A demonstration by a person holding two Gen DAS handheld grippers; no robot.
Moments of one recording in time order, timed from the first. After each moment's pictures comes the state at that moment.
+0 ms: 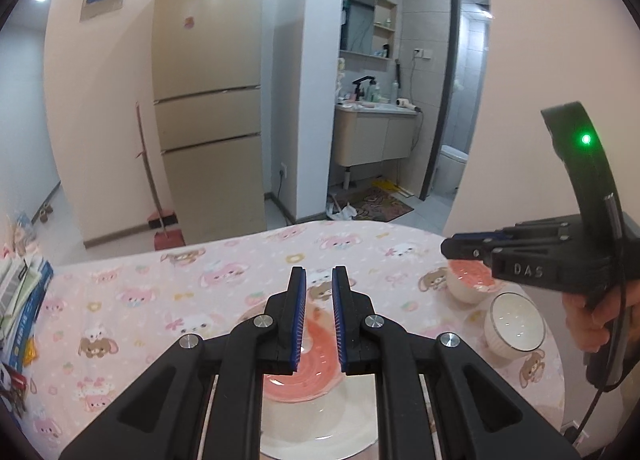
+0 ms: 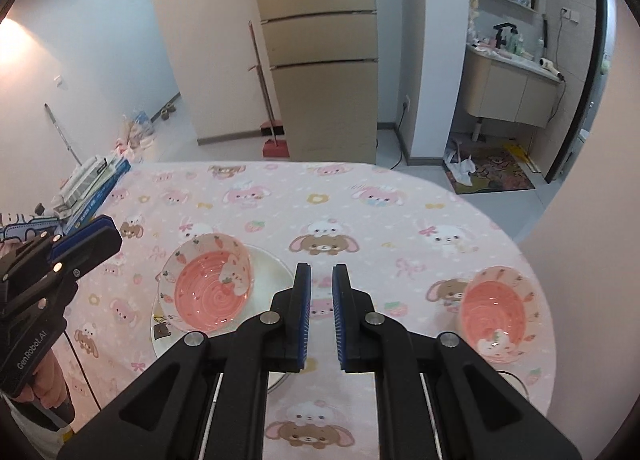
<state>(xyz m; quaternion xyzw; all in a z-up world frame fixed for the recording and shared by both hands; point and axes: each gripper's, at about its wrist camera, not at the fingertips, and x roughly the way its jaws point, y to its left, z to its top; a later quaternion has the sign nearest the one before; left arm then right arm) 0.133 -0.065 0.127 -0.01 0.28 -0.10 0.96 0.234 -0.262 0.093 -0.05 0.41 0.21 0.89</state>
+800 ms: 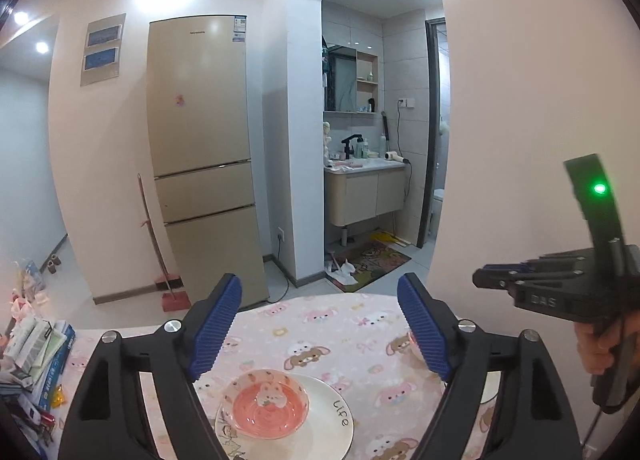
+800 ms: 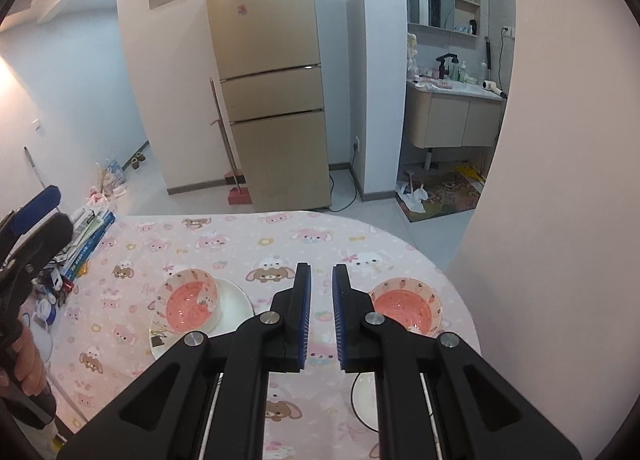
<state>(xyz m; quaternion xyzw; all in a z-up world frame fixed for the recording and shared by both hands) 0.088 -0.111 0.226 0.02 0.18 -0.09 0.98 0.180 -0.348 0.180 -0.02 0.35 0.15 0.93</state>
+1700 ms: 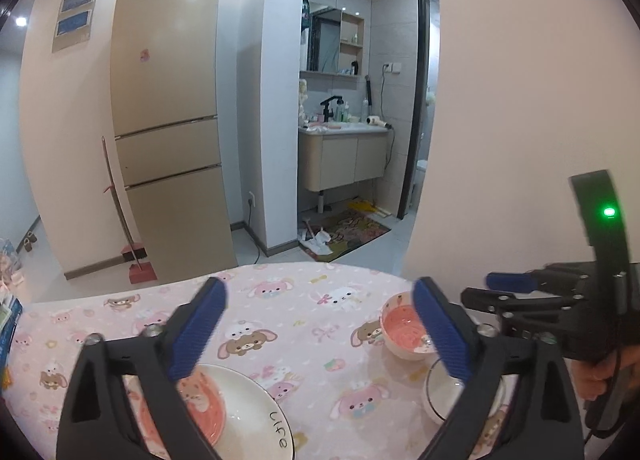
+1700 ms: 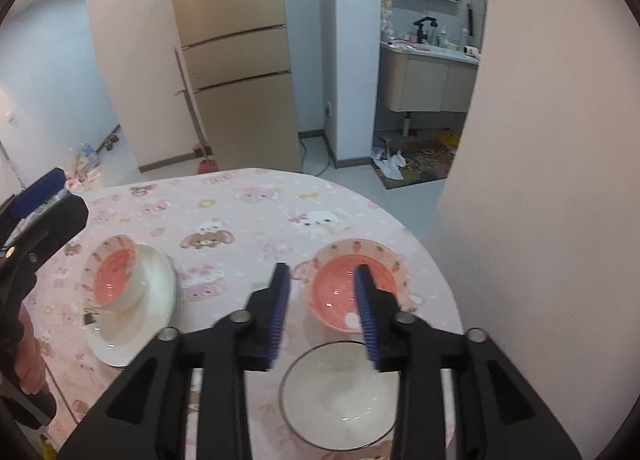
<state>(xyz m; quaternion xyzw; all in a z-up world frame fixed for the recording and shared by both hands) 0.175 -0.190 0.135 0.01 0.24 -0.12 0.96 0.229 -0.401 0.091 -0.03 0.40 0.10 0.91</state>
